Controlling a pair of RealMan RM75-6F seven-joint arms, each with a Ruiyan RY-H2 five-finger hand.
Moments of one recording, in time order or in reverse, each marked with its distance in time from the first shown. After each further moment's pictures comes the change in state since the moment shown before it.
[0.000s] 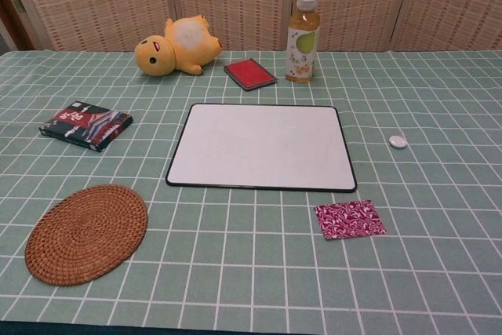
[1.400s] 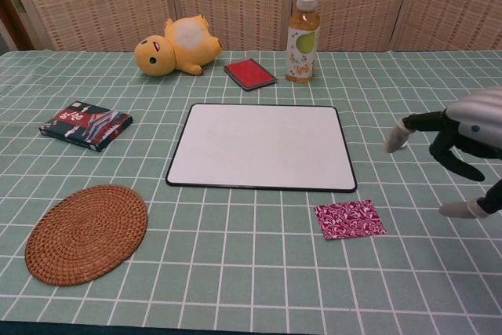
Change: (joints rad) left arm 0.008 -0.004 0.006 0.004 -0.006 -0.002 -0.002; right arm 0.301 -0.175 -0.012 -0.111 -0.073 -0.425 -0.244
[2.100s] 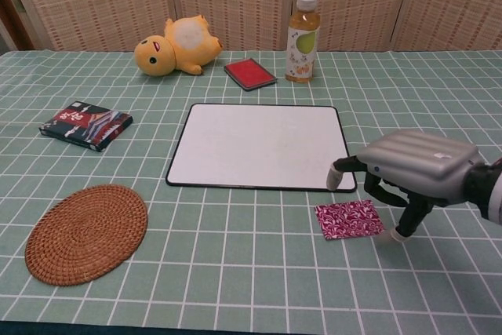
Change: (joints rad) left arm 0.006 -0.006 0.004 0.015 -0.006 -0.004 -0.008; right arm 0.147 -0.207 0.035 0.115 0.255 -0.184 -0.192
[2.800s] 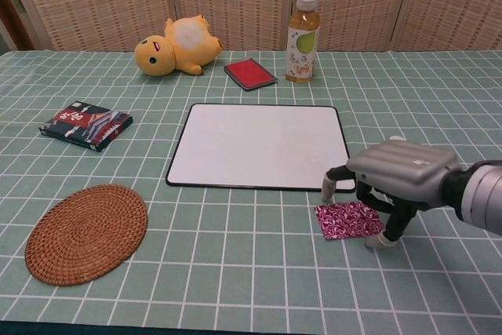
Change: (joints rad) left arm -0.003 -0.008 -0.002 0.017 -0.007 -0.011 -0.010; right arm 0.067 -0.041 -0.015 0.028 0.151 -0.027 -0.053
